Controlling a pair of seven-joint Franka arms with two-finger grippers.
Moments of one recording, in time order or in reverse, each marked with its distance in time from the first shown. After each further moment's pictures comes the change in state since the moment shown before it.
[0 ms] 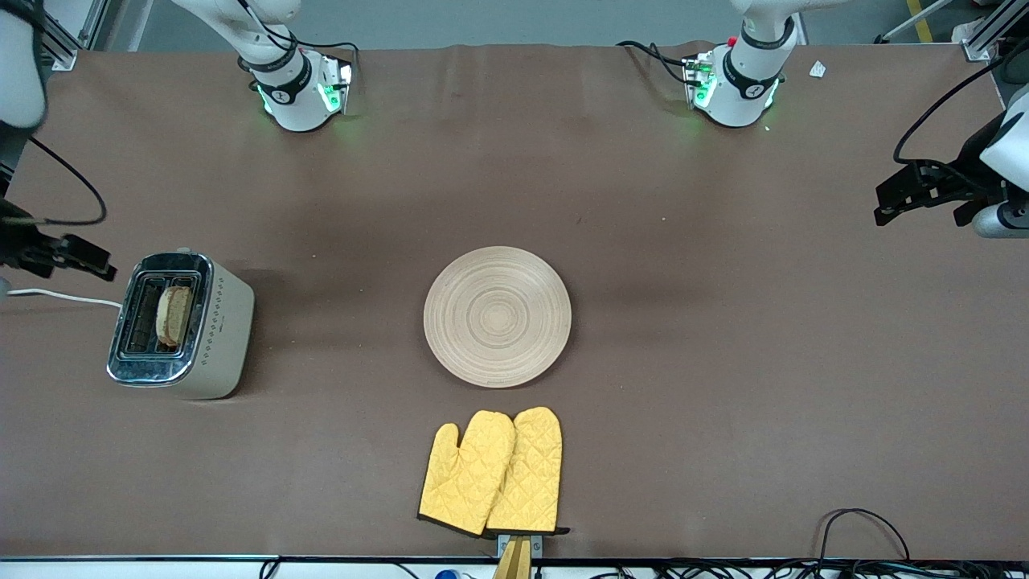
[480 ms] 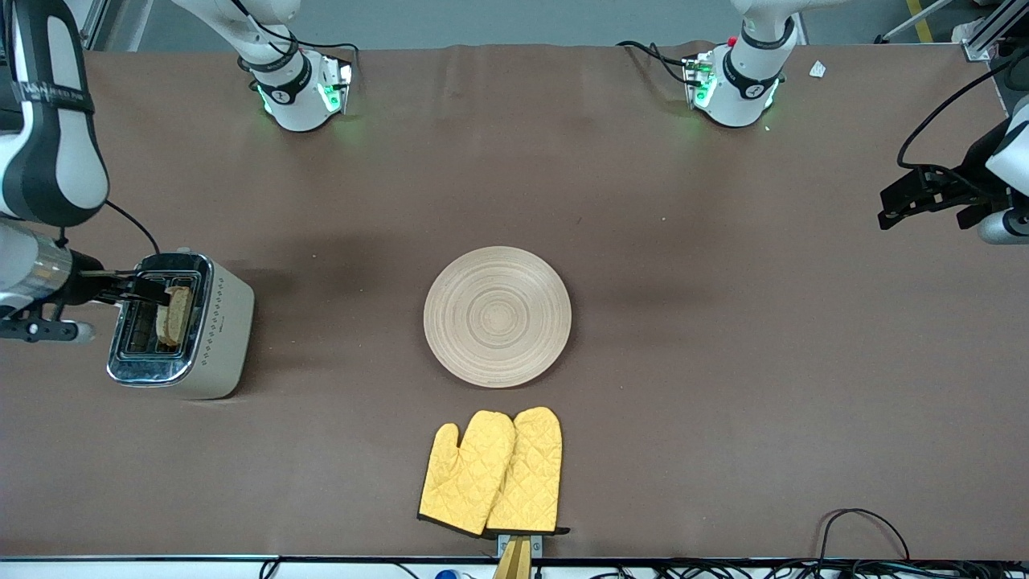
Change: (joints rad) left arm 0.008 0.006 0.001 0.000 0.000 0.001 0.001; right arm 0.006 0.148 0.008 -0.019 0.000 0.025 -0.008
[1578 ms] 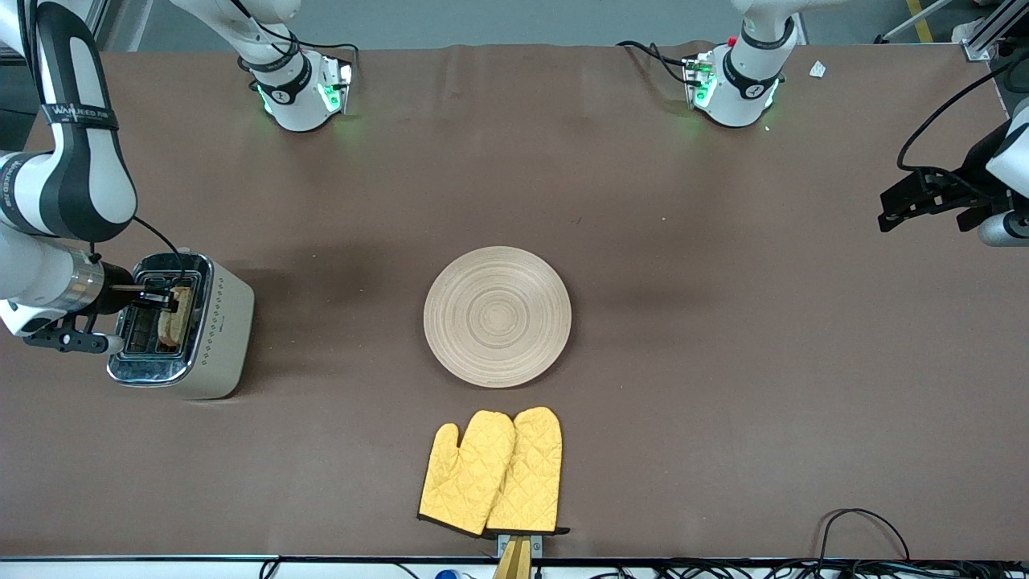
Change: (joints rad) left arm 0.000 0.004 0.000 0.000 0.000 0.011 0.000; right arm 0.027 0.027 0.004 0.014 0.004 -0.002 0.112
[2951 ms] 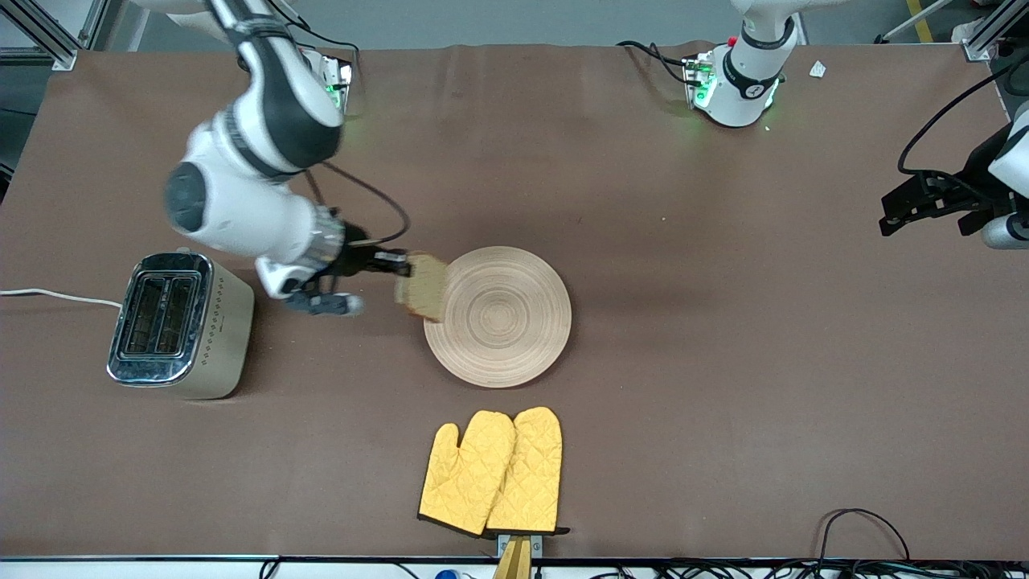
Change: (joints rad) left arm 0.000 0.002 0.000 0.000 0.000 0.016 0.000; right arm 0.589 -0.004 0.028 -0.010 0.546 0.222 0.401
